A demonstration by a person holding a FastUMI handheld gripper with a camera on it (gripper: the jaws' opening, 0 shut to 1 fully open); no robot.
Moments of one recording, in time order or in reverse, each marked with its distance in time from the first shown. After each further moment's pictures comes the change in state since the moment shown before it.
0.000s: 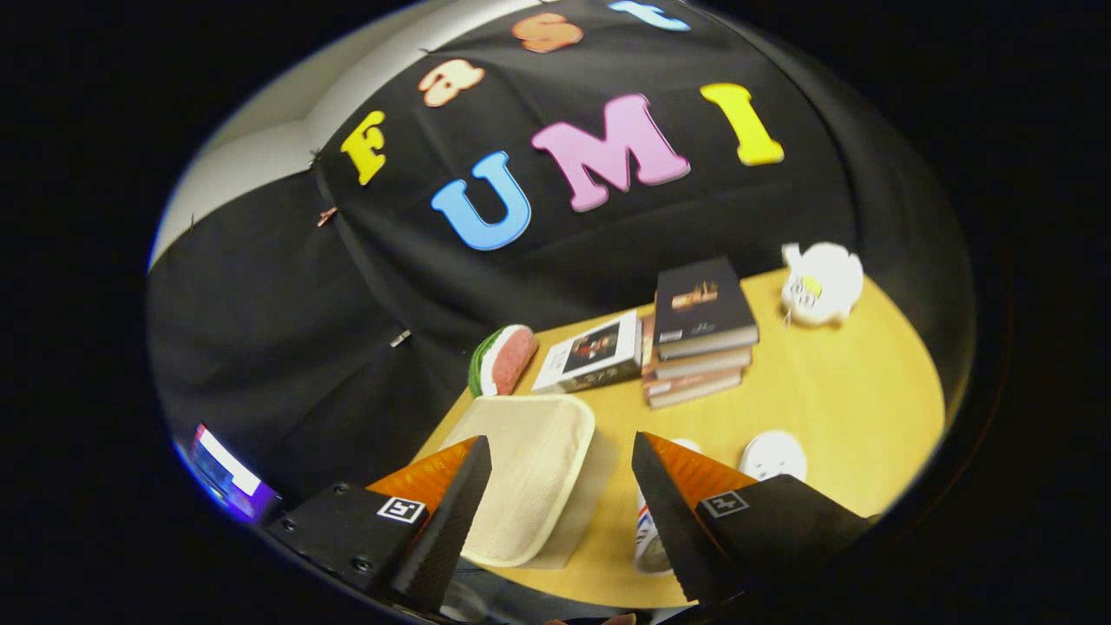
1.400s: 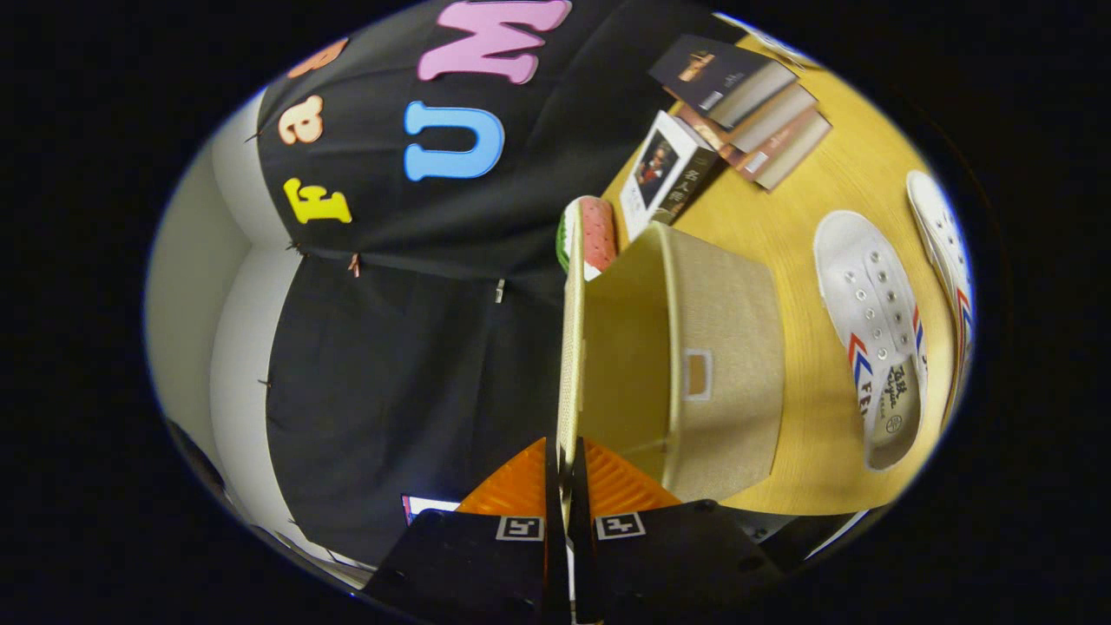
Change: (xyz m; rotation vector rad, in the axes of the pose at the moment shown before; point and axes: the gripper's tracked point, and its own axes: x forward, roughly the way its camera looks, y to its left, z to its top) arm 0.028 0.102 -0.055 0.412 0.353 0.369
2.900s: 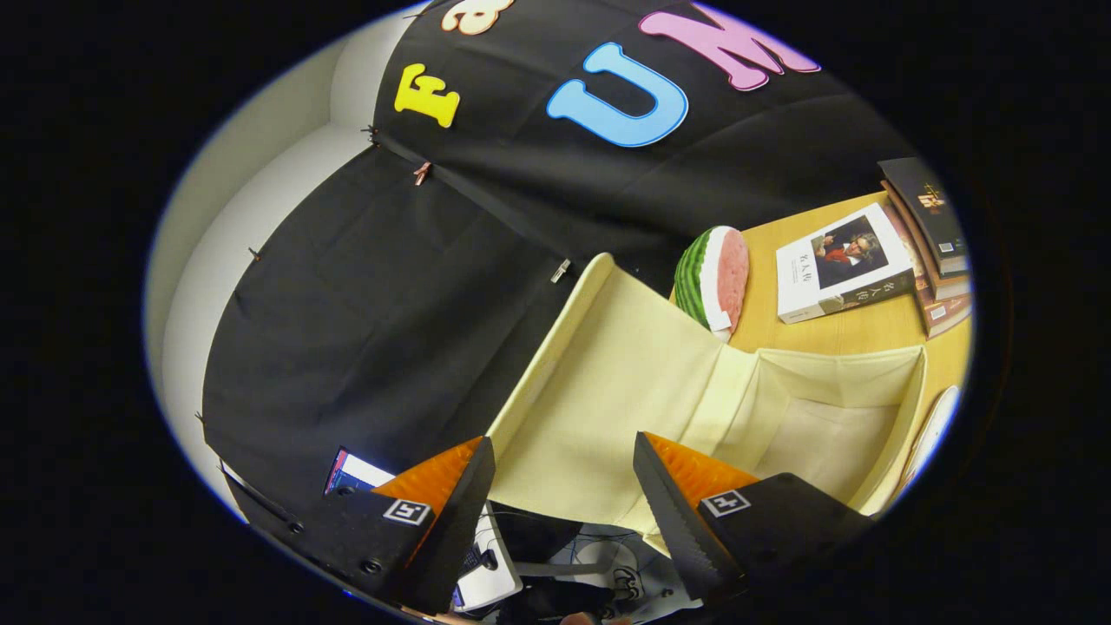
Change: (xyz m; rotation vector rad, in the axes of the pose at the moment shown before) arm 0.134 0.108 -0.014 -0.384 0.036 0.008
